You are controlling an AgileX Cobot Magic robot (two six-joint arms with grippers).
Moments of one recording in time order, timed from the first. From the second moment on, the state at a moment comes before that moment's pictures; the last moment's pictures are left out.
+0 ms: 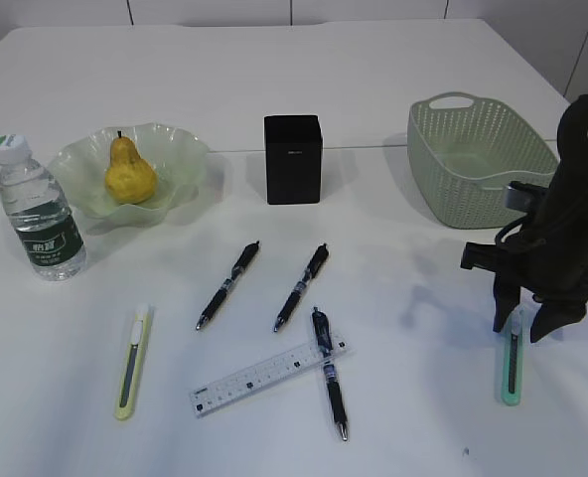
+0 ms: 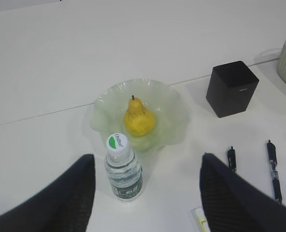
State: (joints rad) left arm -0.12 0.96 -1.07 -0.09 0.66 0.10; right arm 0.08 1.94 -1.15 0.08 0.86 0.45
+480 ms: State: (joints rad) left arm -0.12 0.96 -1.07 -0.09 0.66 0.10; right arm 0.08 1.94 -1.15 0.06 0.86 0.46
